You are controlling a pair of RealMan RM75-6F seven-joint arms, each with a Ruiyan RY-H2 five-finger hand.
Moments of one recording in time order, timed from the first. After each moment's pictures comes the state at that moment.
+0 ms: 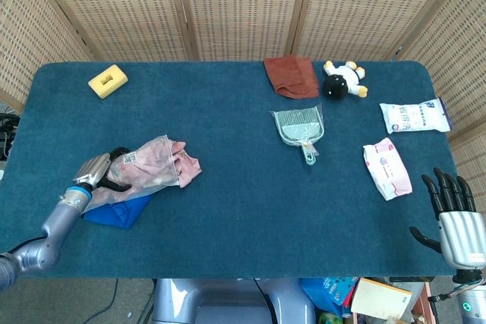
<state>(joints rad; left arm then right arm) -0.60 -1.41 -0.21 -1.25 0.98 0.59 -0.15 0.06 -1.18 0.08 -1.52 -1.58 1.60 -0.05</state>
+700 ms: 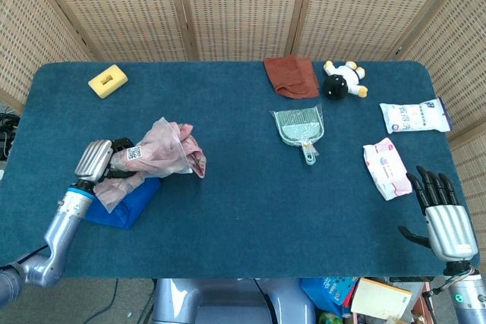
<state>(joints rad) -0.53 -1.45 -0.22 -1.28 1.42 1.09 -0.40 0.11 -1.15 0.08 -1.55 -1.58 1.49 0.01</state>
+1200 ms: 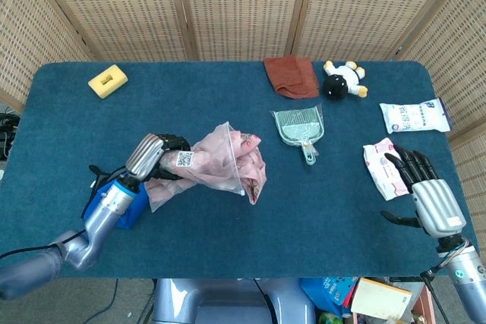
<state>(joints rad) -0.71 -1.66 -0.22 -1.08 1.67 1.24 -0.66 0.25 -0.98 0.13 -1.70 -1.60 1.34 0.24</state>
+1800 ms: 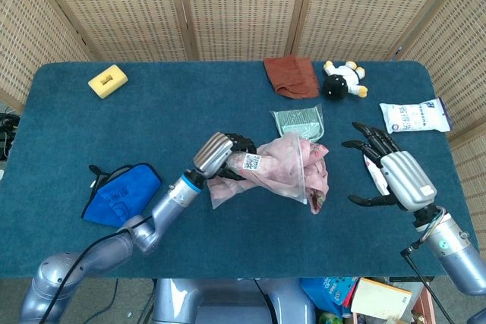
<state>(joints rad) -1.00 -2.02 -0.29 -0.72 1.65 1.23 -0.70 0.43 -0.82 0.21 -1.90 -1.54 1.14 0.39</state>
